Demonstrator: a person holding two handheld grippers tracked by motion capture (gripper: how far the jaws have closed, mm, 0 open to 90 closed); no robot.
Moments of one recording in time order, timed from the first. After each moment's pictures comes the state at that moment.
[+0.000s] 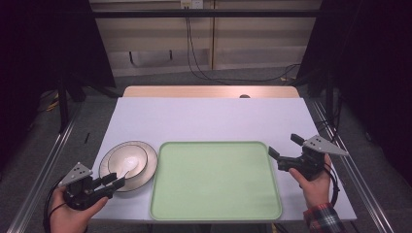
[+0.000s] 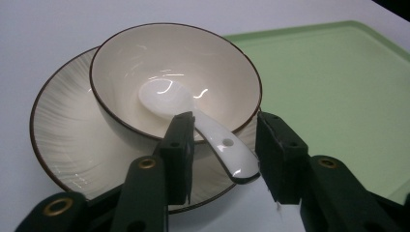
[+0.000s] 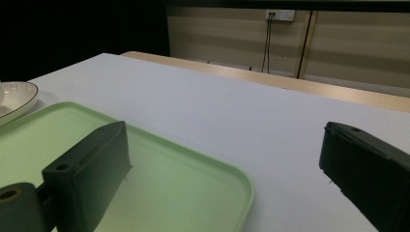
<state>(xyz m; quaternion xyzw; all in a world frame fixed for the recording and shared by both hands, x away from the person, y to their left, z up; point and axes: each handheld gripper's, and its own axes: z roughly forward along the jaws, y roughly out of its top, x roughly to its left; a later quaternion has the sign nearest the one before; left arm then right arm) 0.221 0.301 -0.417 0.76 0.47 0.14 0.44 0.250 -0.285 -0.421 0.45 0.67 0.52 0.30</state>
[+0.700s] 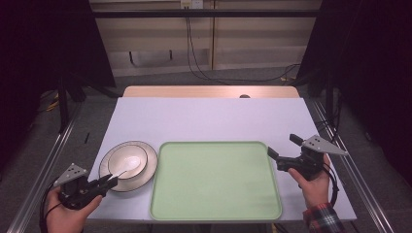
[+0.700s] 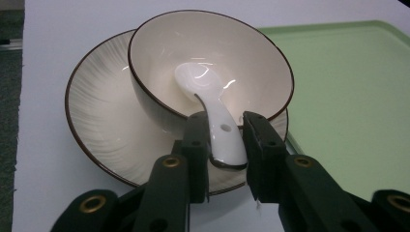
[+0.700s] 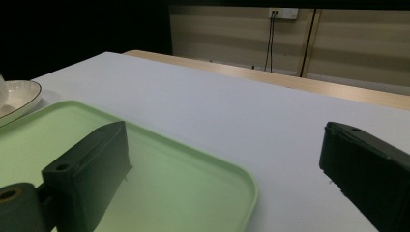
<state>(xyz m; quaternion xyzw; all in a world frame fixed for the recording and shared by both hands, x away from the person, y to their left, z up) 0.222 0.313 -0.421 0.74 0.50 0.14 0.43 0.251 -0.284 -0.422 0.45 0.67 0.52 0.29</state>
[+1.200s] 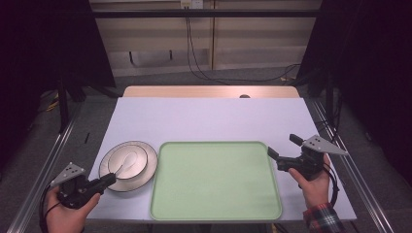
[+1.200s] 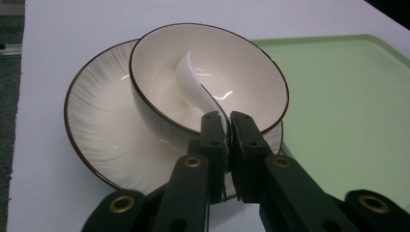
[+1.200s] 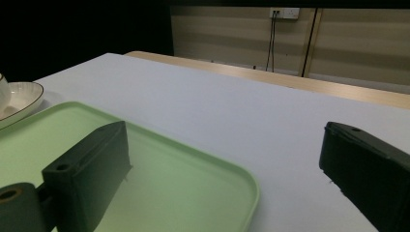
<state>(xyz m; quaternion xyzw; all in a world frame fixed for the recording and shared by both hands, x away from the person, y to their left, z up) 0.223 0.315 -0.420 0.73 0.49 0.14 0.45 0.251 -0.284 -0.422 0.45 0.67 0.52 0.29</state>
